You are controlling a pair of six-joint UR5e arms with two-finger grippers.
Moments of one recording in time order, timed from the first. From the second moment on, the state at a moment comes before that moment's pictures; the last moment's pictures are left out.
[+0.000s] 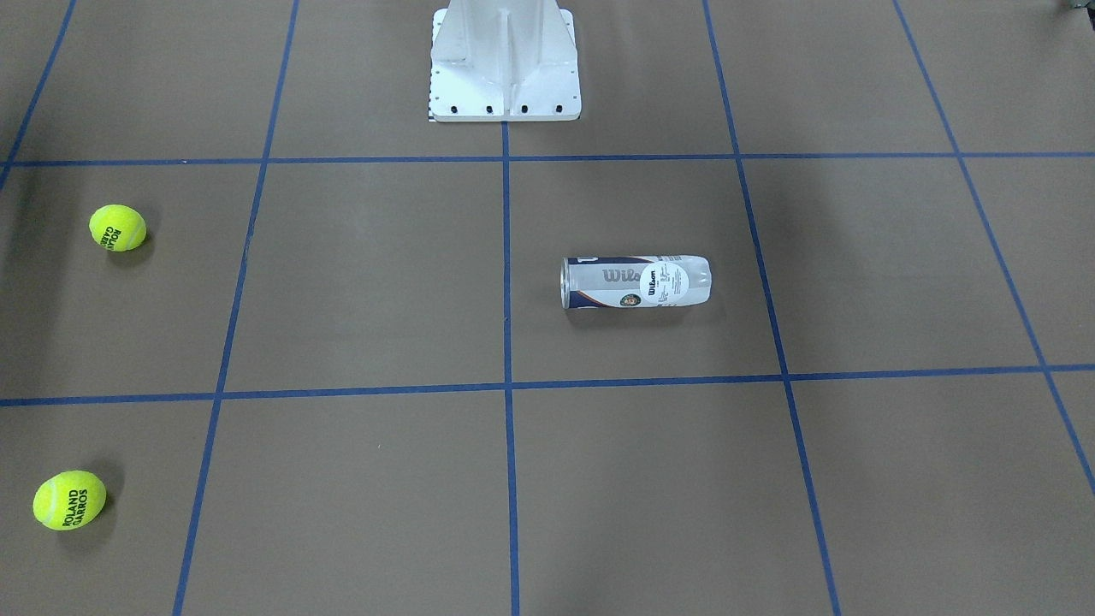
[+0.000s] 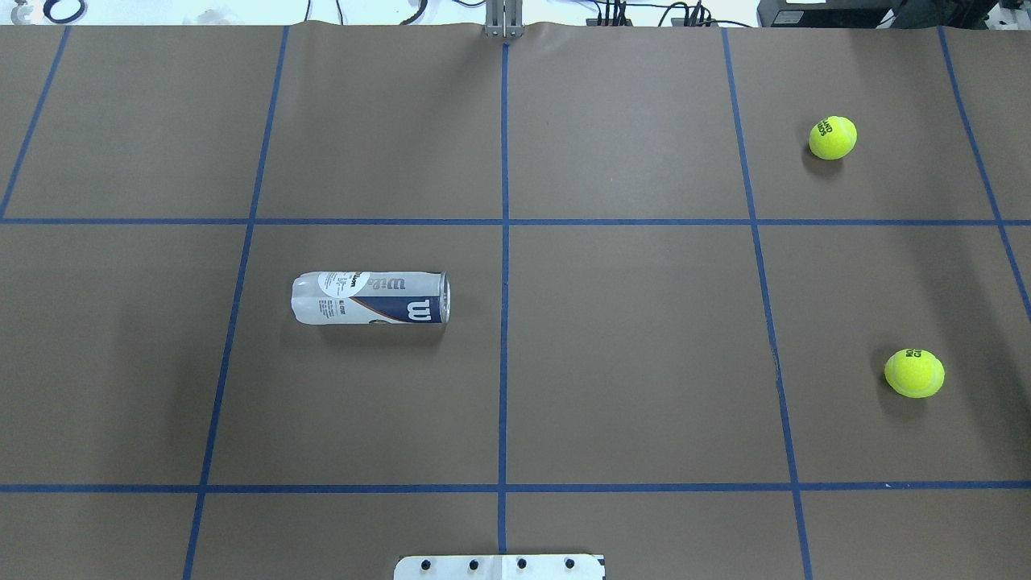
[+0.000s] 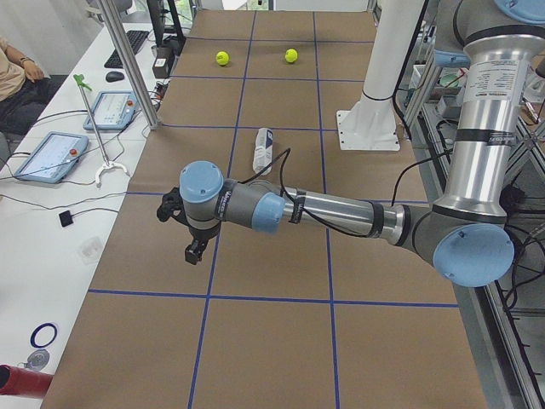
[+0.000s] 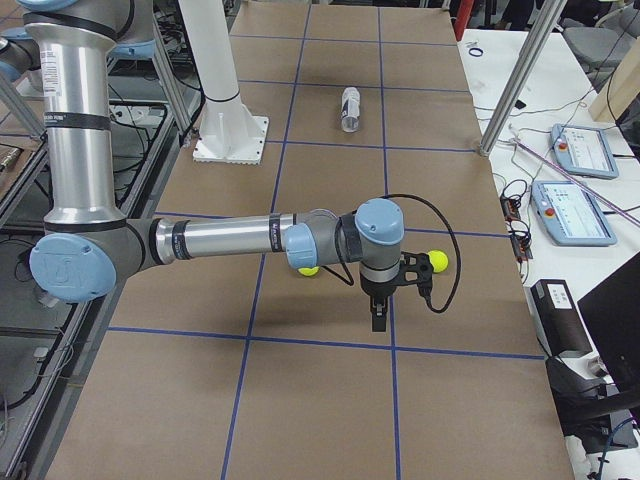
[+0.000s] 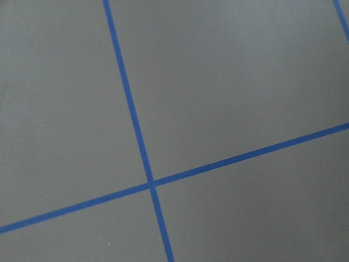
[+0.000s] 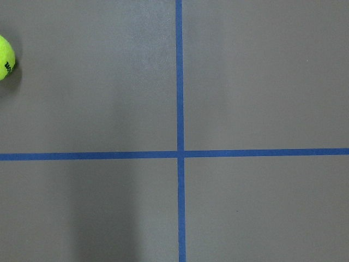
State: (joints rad) left arm -1.54 -1.68 -1.63 -1.78 -2.46 0.14; right arm 1.54 -1.57 1.69 -1.49 2.27 0.18
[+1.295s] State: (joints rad) left arm -1.03 -2.12 -1.65 -1.93 -2.35 0.13; right arm 1.54 -1.55 1.70 -1.48 2.26 0.16
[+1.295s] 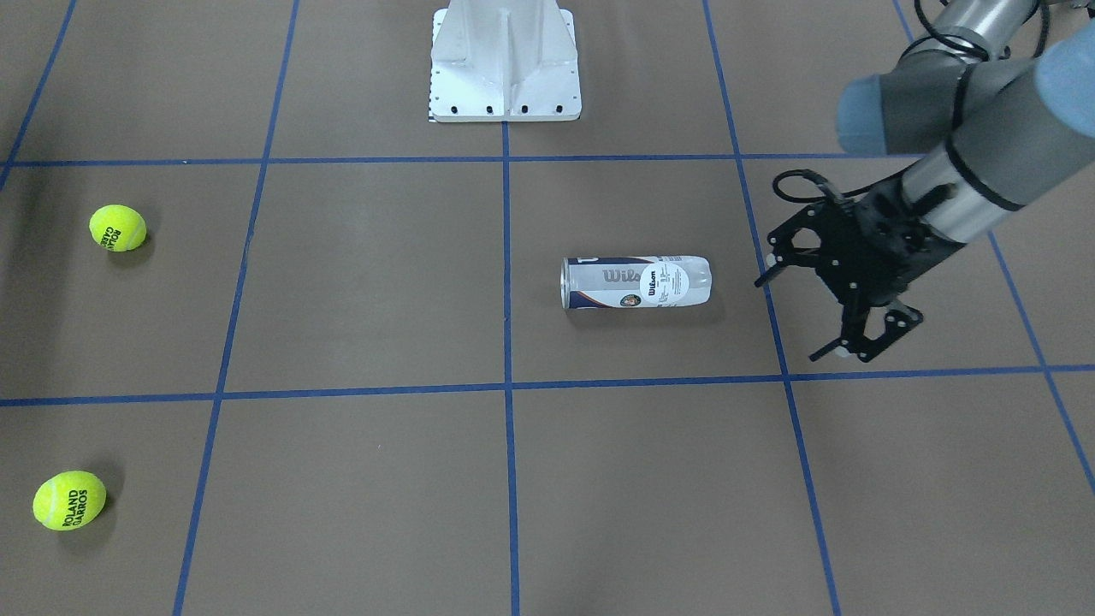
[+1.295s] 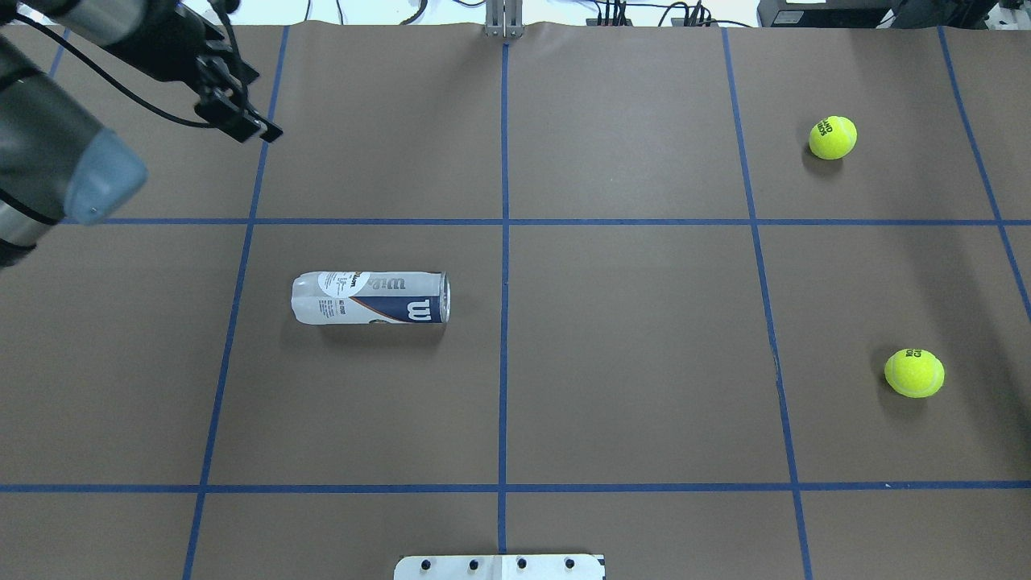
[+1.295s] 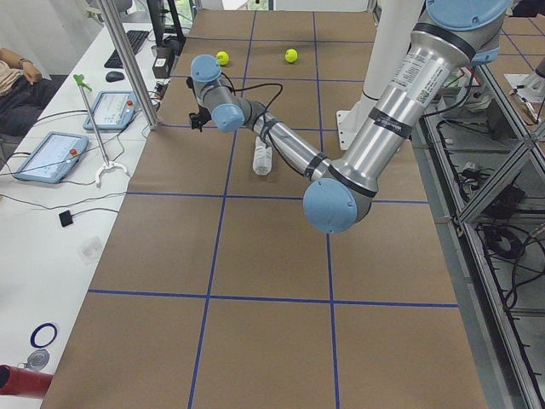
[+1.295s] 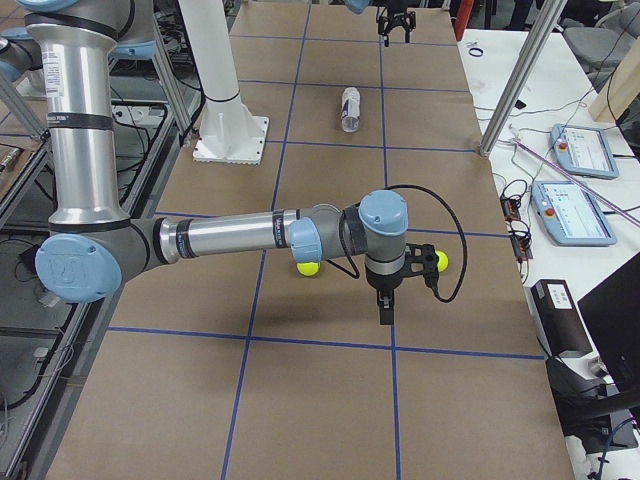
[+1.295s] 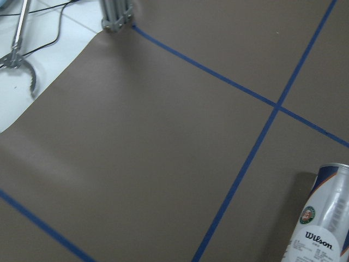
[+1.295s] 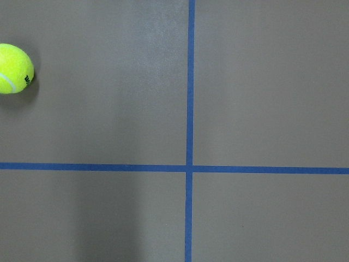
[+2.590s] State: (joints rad) left arm -0.69 -2.24 -1.69 -1.72 -2.10 0.35; right arm 1.54 -1.57 1.70 -1.47 2.26 0.16
